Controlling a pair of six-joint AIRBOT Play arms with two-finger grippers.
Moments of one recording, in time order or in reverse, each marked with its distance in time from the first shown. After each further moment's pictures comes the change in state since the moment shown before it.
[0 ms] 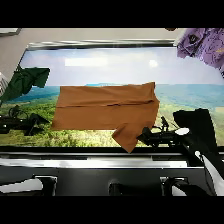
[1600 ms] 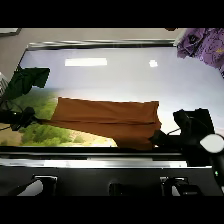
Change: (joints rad) left arm -0.194 0.316 0.076 0.281 -0.013 -0.357; right arm 0.000 0.551 0.166 -0.441 0.320 0.421
